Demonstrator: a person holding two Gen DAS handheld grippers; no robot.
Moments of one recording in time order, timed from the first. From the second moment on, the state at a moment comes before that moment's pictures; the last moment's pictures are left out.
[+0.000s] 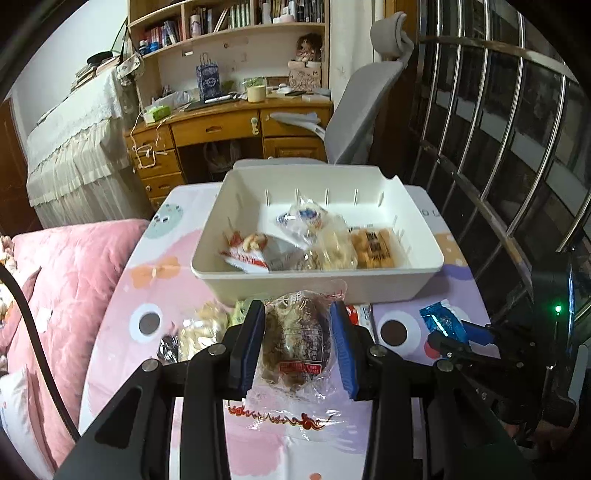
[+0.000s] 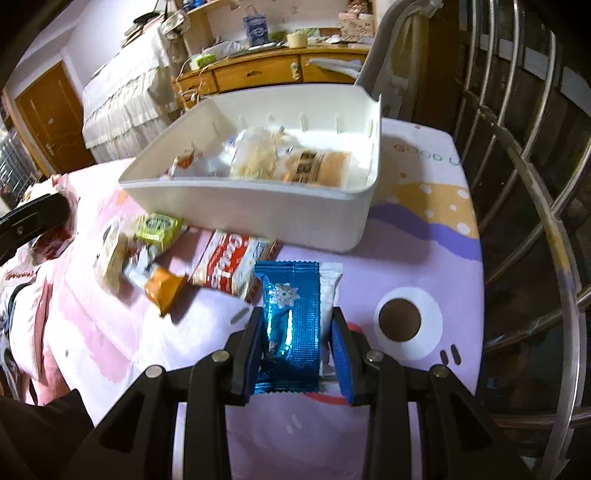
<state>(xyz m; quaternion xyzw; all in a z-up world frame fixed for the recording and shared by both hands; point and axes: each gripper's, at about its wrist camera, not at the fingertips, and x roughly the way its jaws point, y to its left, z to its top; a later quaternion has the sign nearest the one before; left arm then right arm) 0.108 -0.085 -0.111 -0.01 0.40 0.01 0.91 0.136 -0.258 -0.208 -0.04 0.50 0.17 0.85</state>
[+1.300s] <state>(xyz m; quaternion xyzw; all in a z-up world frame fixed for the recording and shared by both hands) 0.269 -0.037 -0.119 -0.02 0.43 -0.10 0.90 0.240 -0.240 -0.145 0.02 0.42 0.04 0.91</state>
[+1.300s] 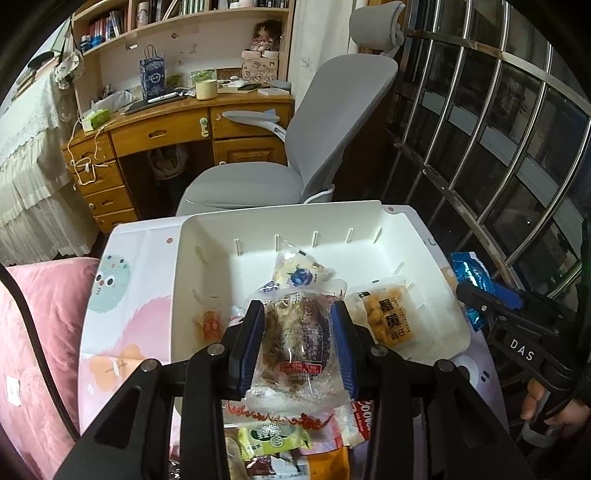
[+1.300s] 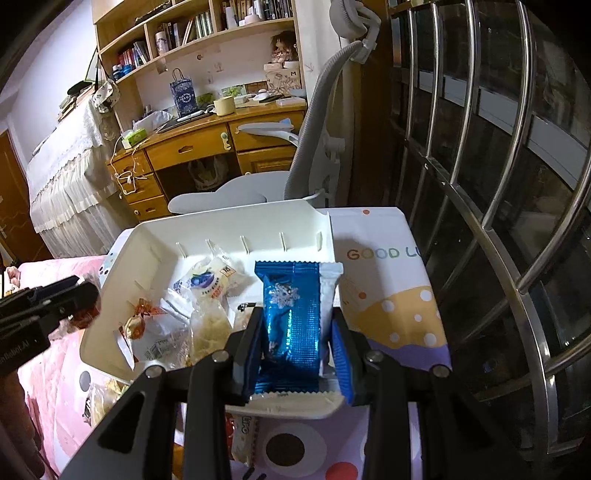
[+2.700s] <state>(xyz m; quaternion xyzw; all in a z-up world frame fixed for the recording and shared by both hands) 0.075 -0.045 -0.117 -0.07 0.50 0.09 0.86 0.149 -0.291 -0.173 0.04 0.53 0.17 0.83</state>
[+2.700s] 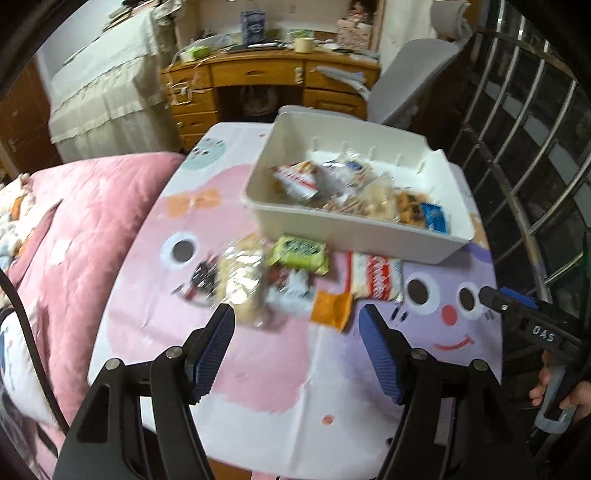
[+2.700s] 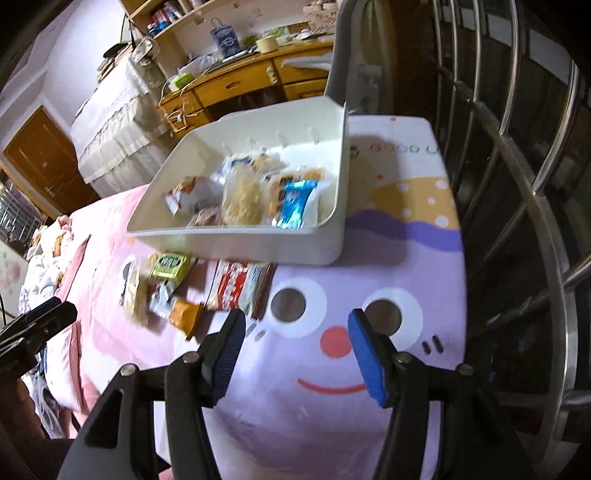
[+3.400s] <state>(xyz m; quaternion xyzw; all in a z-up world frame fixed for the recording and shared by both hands) 0.039 0.026 -0.131 -0.09 0.53 0.13 0.83 0.117 -0.229 -0.191 0.01 0.55 0.25 0.80</state>
